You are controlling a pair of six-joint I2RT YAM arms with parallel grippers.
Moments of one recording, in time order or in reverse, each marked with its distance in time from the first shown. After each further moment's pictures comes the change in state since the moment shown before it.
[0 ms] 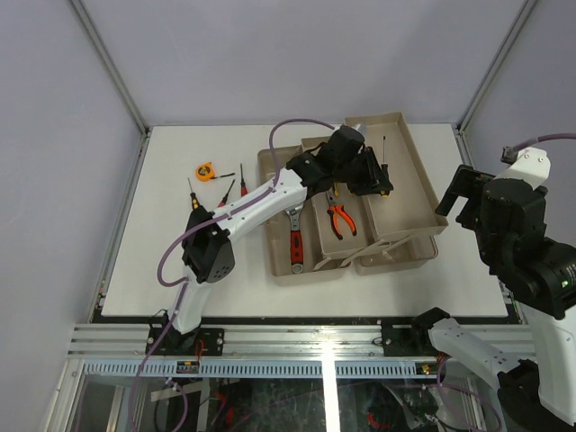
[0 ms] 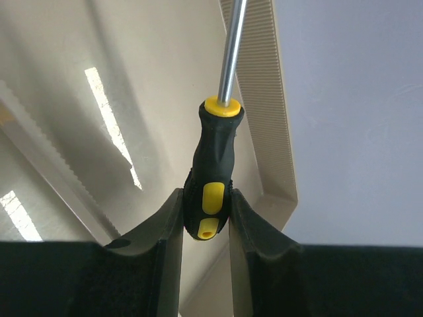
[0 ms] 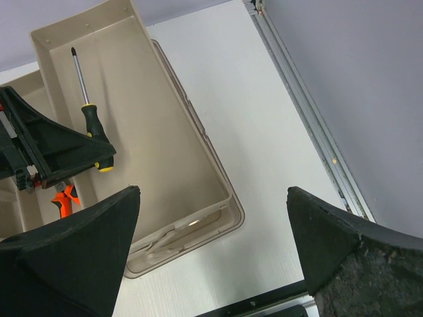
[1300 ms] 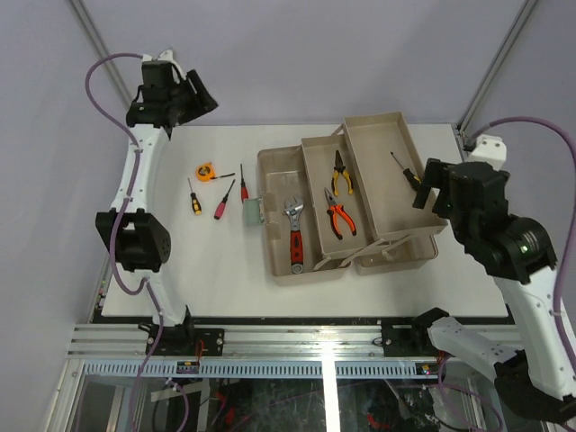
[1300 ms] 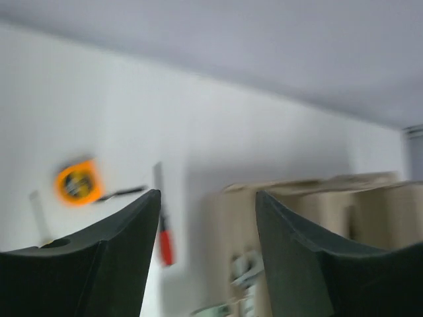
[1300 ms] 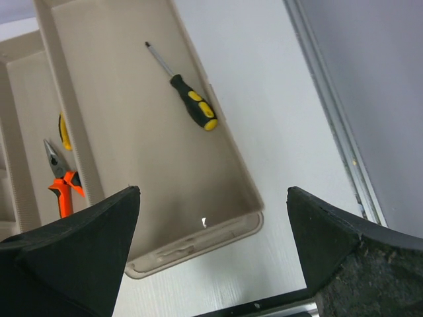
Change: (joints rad) left arm 0.812 -0.239 -0.007 -0.101 -0.036 0.508; right arm 0.000 0.049 -0.098 0.083 -0.055 -0.032
